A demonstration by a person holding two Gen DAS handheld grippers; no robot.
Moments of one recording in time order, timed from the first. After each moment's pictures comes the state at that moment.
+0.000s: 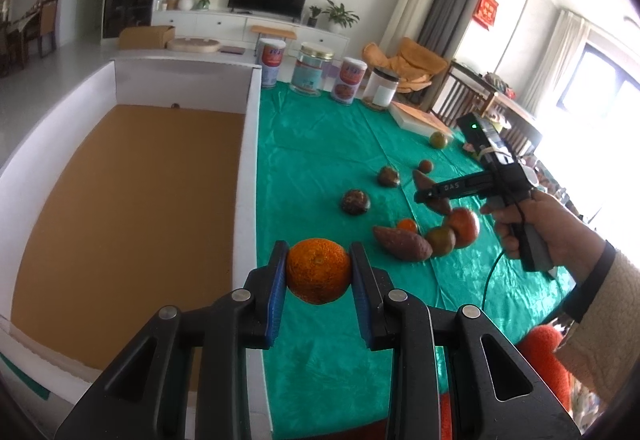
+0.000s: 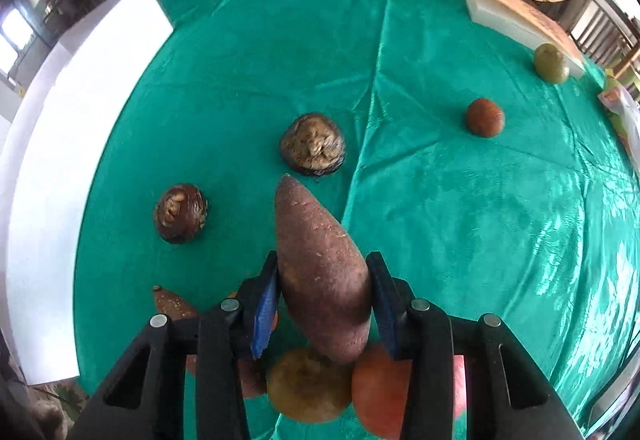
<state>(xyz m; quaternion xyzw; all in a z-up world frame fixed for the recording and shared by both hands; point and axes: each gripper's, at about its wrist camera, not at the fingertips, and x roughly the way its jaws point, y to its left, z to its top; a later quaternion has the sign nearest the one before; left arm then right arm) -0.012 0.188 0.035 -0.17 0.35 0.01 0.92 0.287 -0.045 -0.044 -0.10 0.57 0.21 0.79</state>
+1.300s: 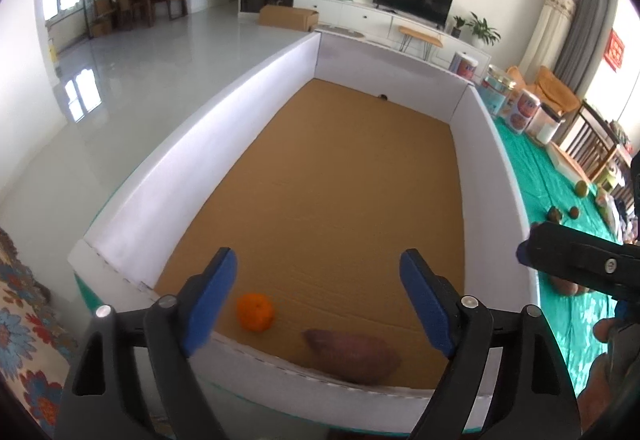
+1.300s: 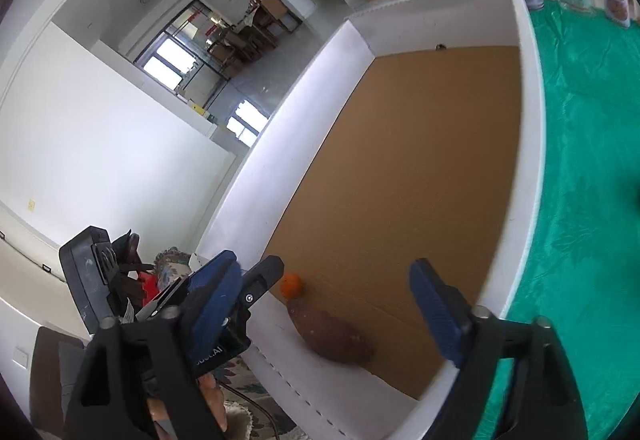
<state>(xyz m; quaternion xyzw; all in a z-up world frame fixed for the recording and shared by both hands) -0.063 0.320 -0.002 -0.19 0.37 0.25 0.87 0.094 0.176 -0.009 0.06 0.50 0.49 0.72</state>
